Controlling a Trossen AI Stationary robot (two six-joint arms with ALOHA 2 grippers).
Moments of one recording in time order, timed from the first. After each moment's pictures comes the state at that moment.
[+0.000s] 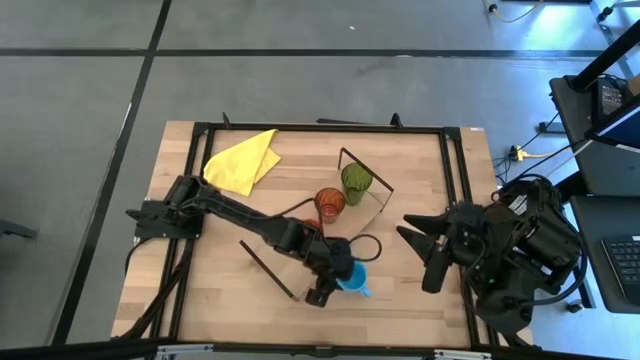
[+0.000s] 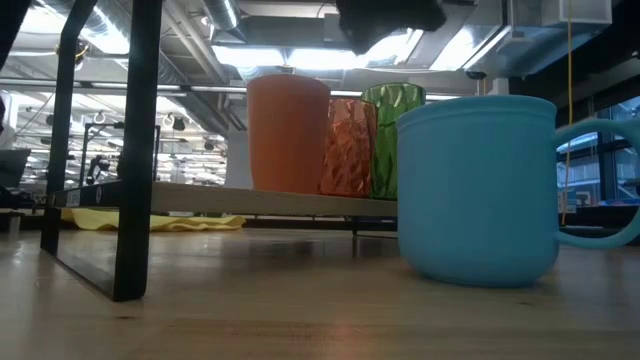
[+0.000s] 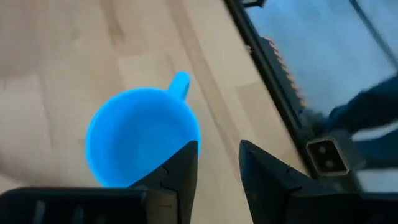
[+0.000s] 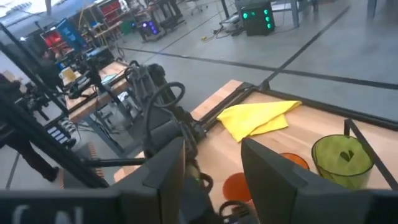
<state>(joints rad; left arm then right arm) -0.32 2.00 1.70 -0.55 0.14 -0.08 0.90 1.75 2.36 -1.57 1.25 1.40</state>
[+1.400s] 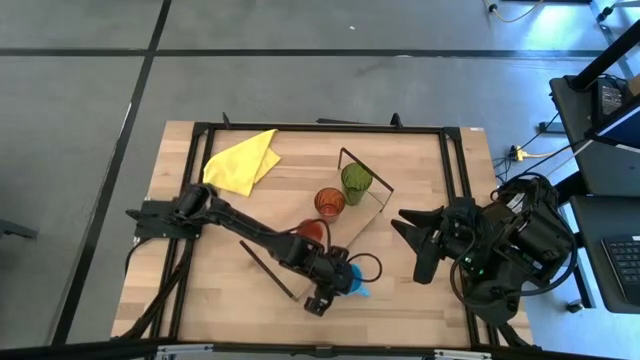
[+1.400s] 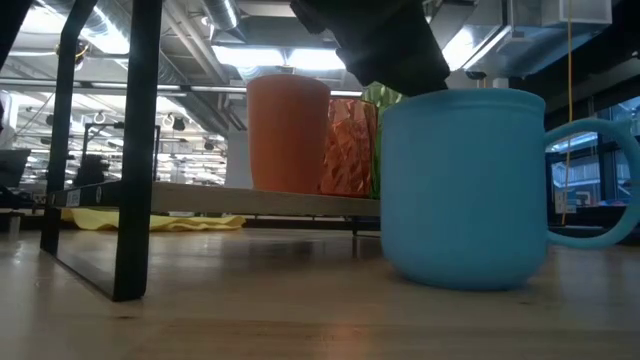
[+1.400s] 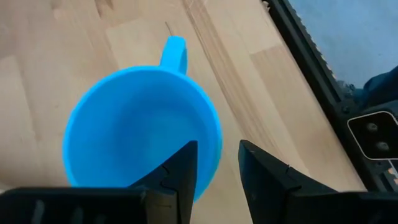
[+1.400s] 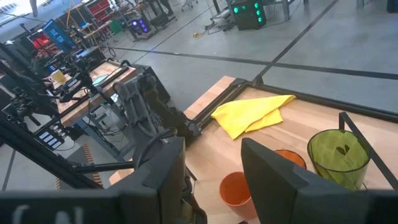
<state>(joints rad) -0.37 2.09 1.70 -0.55 0.04 -0.01 0.85 1.75 2.36 -1.57 1.21 1.44</state>
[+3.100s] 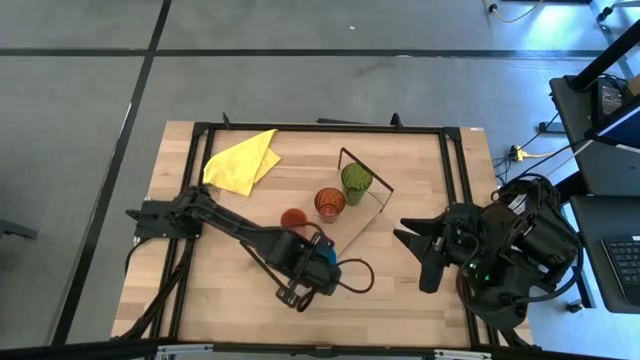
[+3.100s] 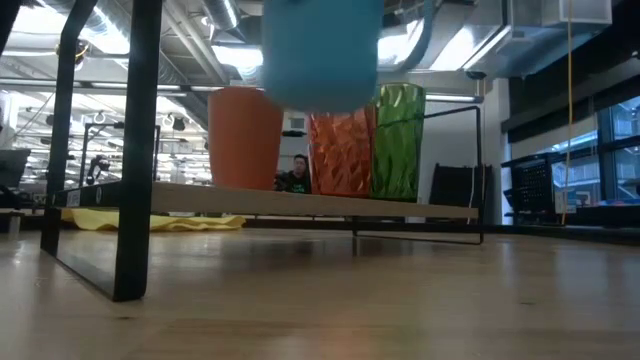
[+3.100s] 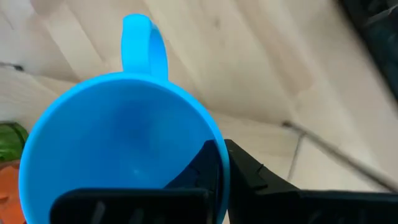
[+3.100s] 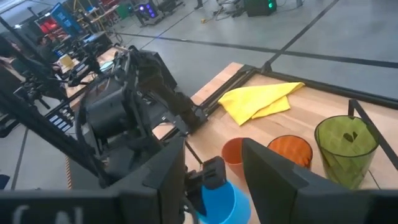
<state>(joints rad) -0.42 2.08 2.09 -1.29 -0.13 0.15 0.88 1.75 2.36 -1.57 1.17 1.44</state>
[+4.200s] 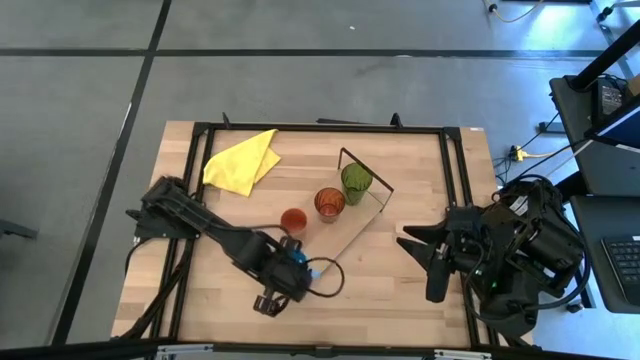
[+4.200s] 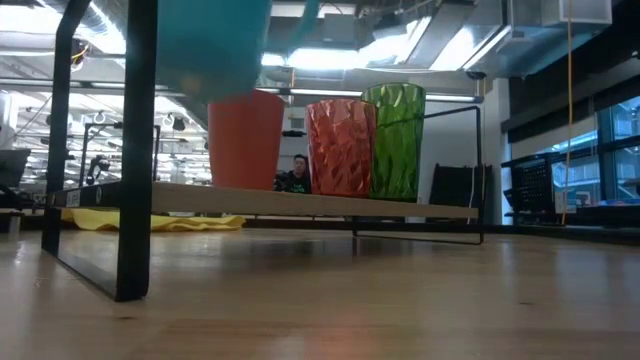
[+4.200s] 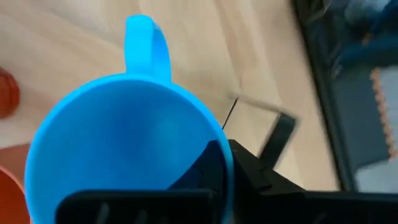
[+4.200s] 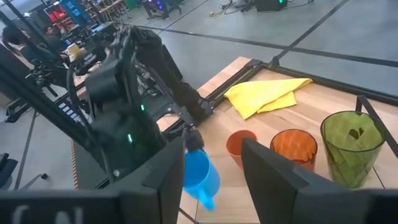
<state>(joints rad) -0.51 1.88 1.84 -1.25 -0.05 -0.22 0.92 1.75 2.36 -1.57 1.16 1.41</state>
